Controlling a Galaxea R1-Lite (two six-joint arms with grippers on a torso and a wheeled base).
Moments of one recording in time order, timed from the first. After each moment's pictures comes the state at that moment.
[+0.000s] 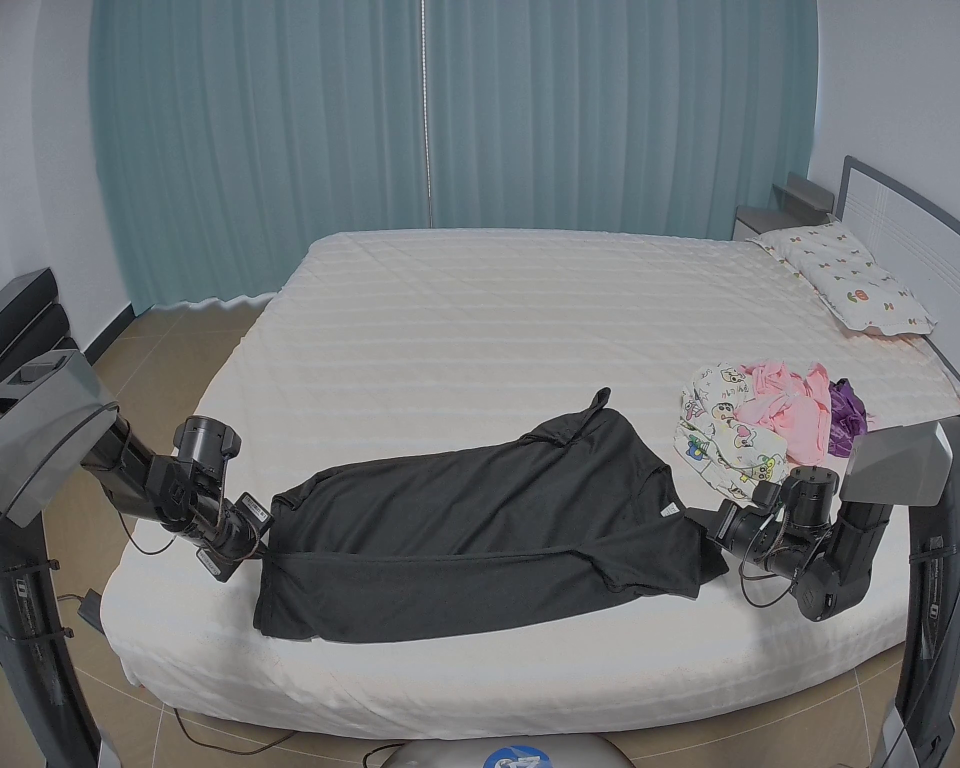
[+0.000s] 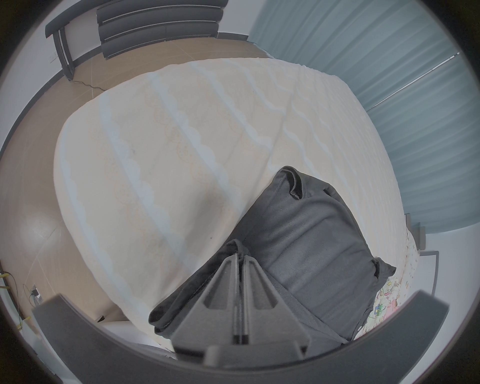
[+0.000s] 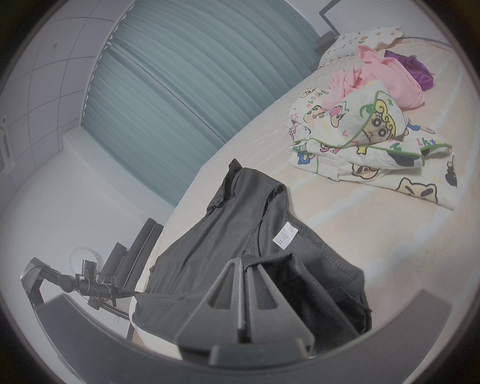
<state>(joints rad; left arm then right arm) -0.02 2.21 -1.05 -0.11 -0.04 -0.96 0.07 2.43 -0.62 -1.45 0.38 0.61</state>
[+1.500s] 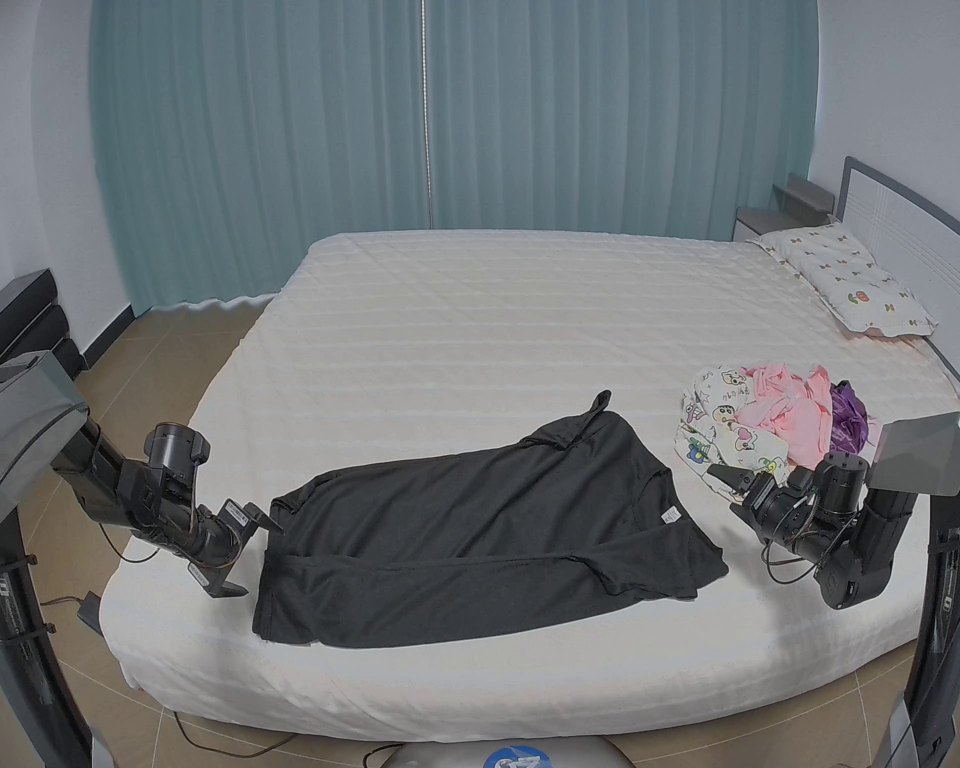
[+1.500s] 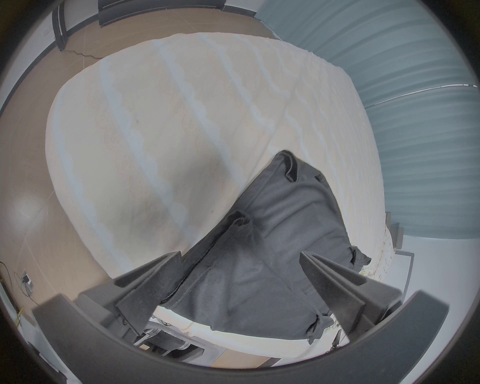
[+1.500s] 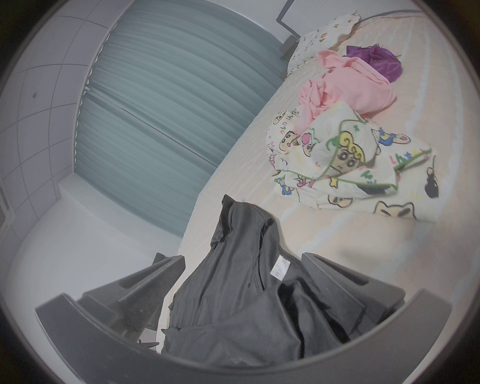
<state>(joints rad) 0.06 2.12 -0.94 -0.12 -0.27 -0.98 -0.03 2.37 -0.60 -1.50 0.39 0.83</state>
